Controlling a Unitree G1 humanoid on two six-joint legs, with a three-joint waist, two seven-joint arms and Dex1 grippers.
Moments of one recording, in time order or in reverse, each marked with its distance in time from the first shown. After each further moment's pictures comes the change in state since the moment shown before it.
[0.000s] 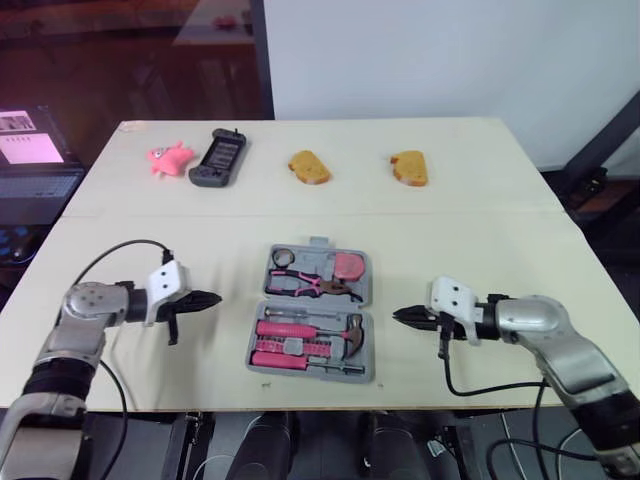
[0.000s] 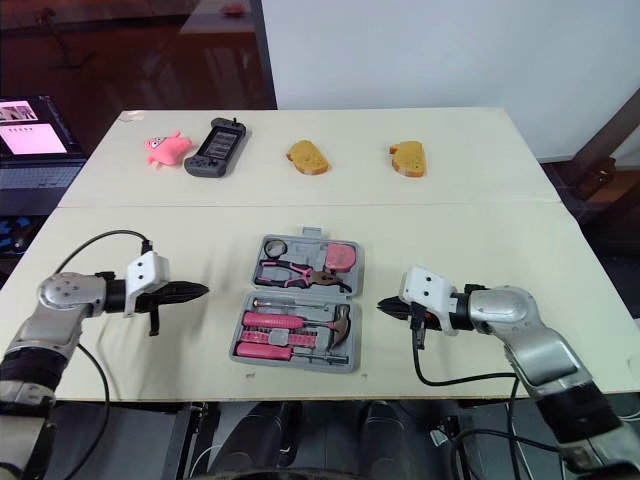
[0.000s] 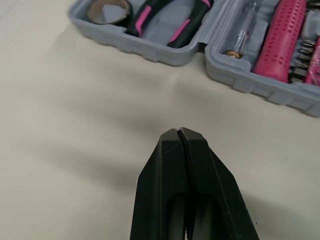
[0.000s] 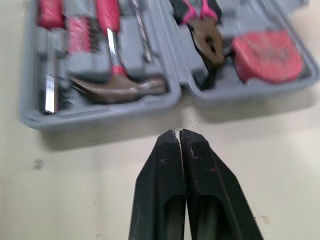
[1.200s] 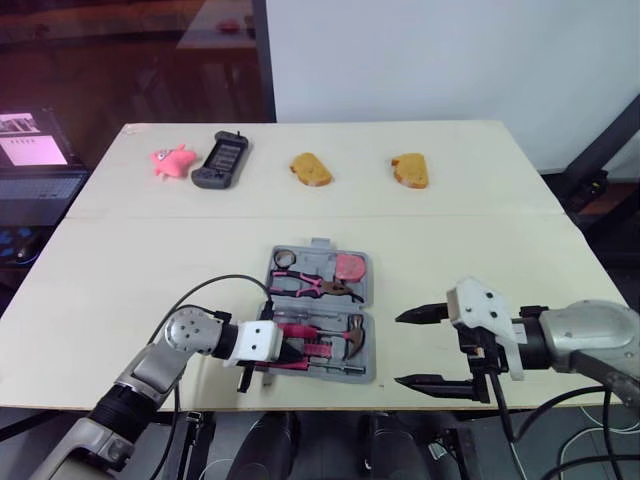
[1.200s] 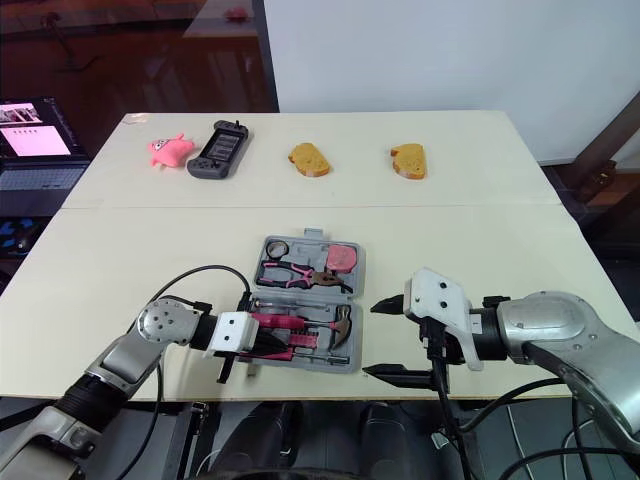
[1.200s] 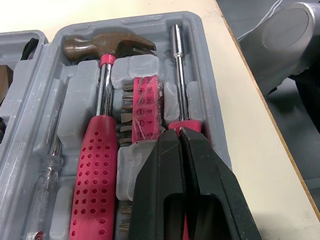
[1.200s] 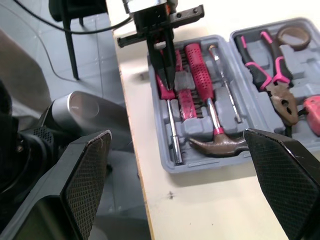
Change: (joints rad) left arm 0.168 -0.088 -0.314 -0.527 0.080 0.091 0.055; right arm 0.228 -0.270 -0.325 -0.717 0.536 0.569 -0.058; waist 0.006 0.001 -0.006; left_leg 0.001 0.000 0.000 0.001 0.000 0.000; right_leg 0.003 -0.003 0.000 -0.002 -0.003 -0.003
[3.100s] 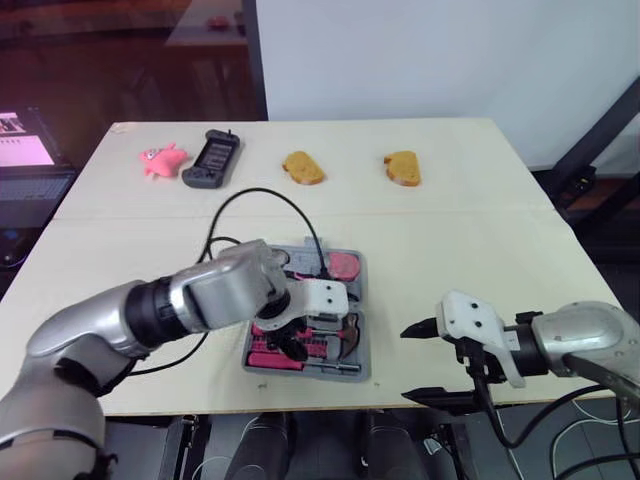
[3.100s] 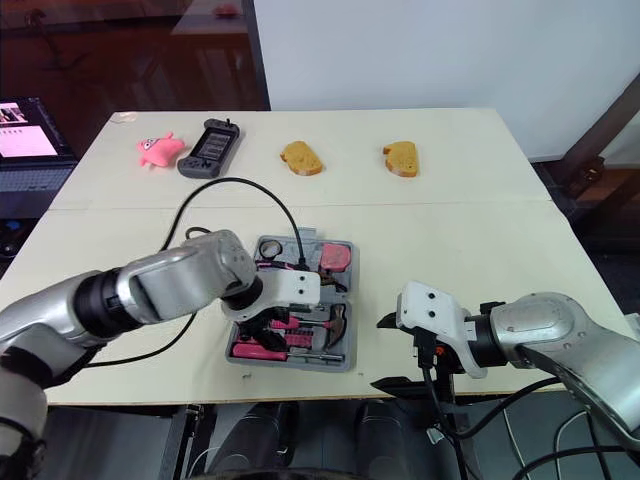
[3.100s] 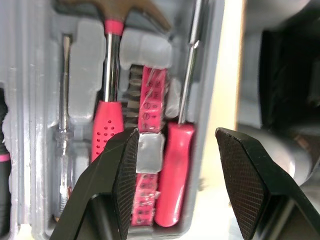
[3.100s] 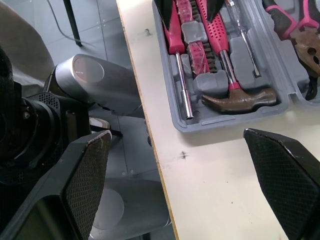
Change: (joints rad) left arm -0.726 0.101 -0.450 -0.574 -0.286 1.570 0.124; right arm -0.054 -0.101 0.082 -0.036 -0.008 0.119 -0.005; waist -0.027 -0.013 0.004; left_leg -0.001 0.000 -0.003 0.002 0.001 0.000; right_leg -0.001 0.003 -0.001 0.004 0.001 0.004
